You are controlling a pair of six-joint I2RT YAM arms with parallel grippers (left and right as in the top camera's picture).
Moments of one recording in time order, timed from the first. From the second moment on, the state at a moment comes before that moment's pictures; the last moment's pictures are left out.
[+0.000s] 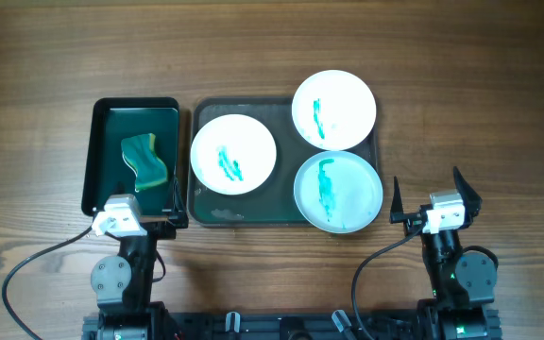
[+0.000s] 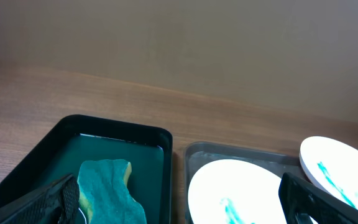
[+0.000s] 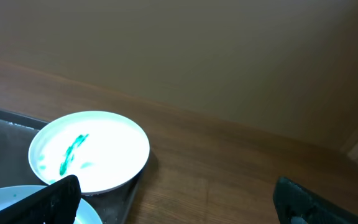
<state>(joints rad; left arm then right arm) 0.07 0.01 0.01 -0.07 0.08 -0.20 0.07 0.02 0.01 0.00 -0.02 -0.25</state>
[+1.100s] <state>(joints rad) 0.07 0.07 0.18 -0.24 0.11 -0.20 0.07 0.03 0.05 -0.02 -0.12 -0.13</state>
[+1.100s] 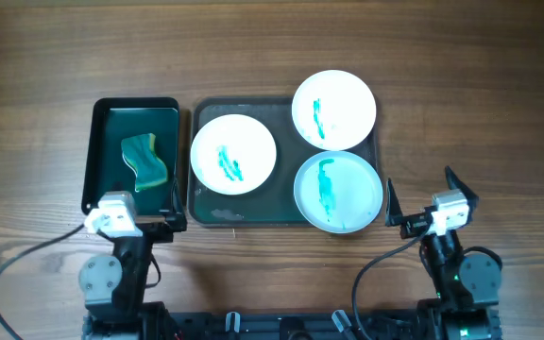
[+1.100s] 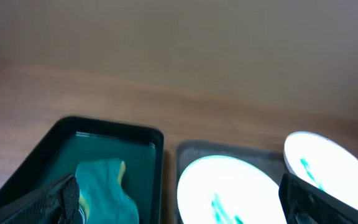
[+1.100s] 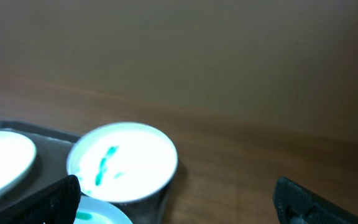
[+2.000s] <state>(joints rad) 0.07 1.43 1.50 -1.35 0.23 -0.20 0.08 1.43 1.22 -0.95 -0.49 0.13</state>
